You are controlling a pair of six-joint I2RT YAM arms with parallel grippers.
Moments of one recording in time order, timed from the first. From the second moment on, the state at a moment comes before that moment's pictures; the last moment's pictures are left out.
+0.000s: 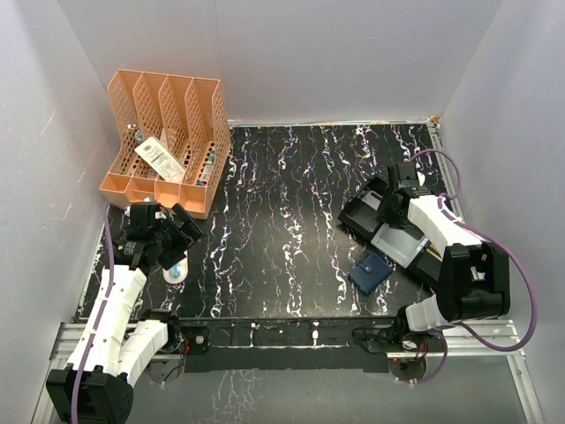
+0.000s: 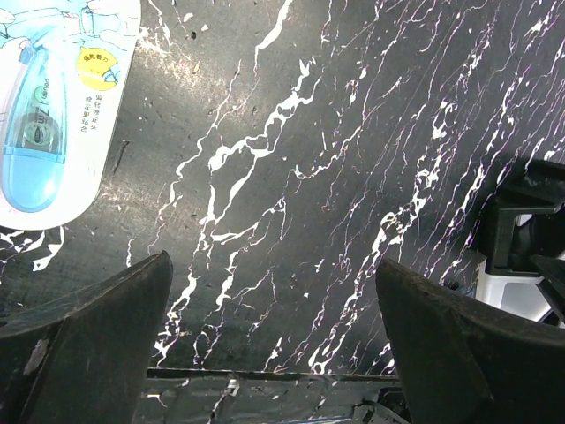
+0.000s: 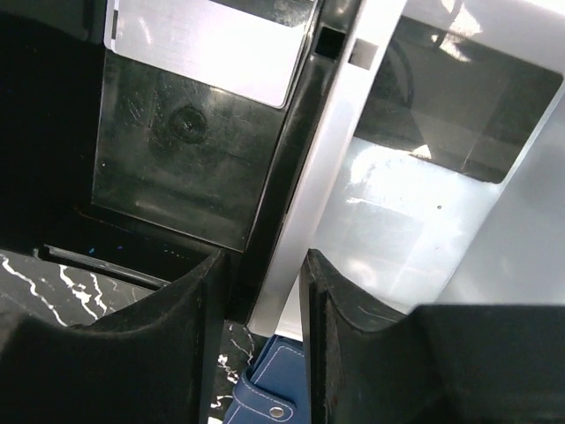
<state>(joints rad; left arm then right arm) -0.07 0.82 0.74 -0.81 0.13 -0.80 0.06 1.44 0.95 -0.60 0.17 0.49</state>
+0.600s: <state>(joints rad) -0.07 0.83 0.74 -0.82 0.14 -0.77 0.22 1.56 1.03 -0.54 0.07 0.48</state>
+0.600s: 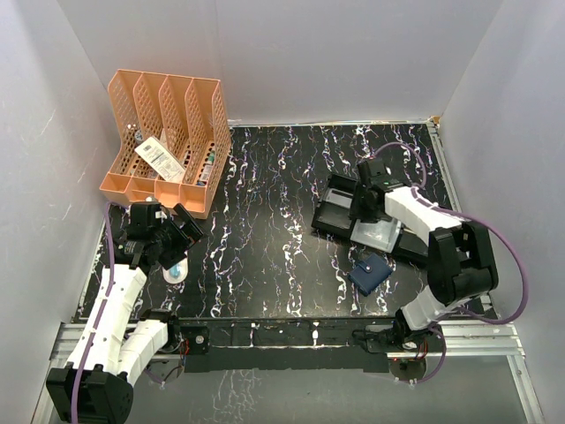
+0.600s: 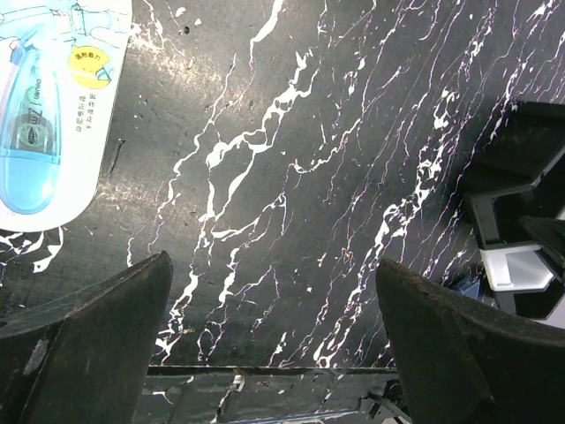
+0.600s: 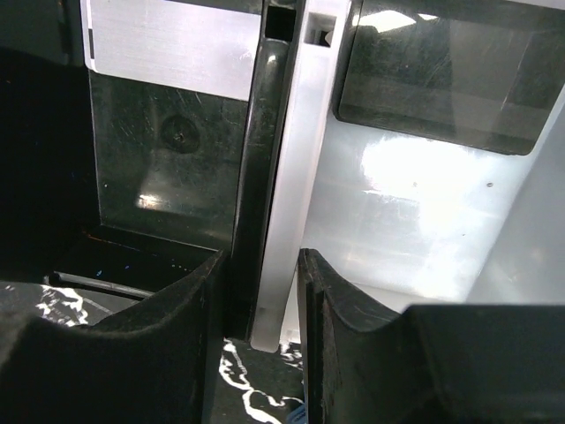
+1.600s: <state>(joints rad) -0.07 0.77 0.76 -0.85 0.18 -0.74 0.68 1.94 1.42 -0.55 0.09 0.61</state>
